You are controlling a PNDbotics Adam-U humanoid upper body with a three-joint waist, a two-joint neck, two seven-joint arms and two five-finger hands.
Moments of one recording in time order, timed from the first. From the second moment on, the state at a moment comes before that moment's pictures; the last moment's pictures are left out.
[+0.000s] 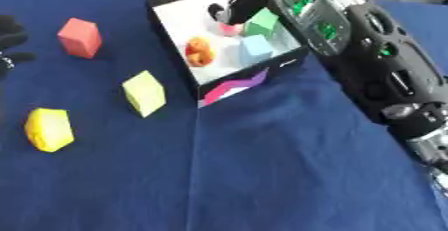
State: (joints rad) left arm -0.43 0.35 -0.02 -1.74 0.21 0.17 0.23; right arm -1.15 -0.40 0.37 -1.39 0.68 0.22 0.41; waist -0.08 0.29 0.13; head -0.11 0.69
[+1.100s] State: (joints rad) left arm -0.41 0.36 0.03 -1.75 0.20 0.14 0.29; right arm -0.49 -0.63 0.00 -1.98 -0.25 0.27 -0.31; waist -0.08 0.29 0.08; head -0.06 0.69
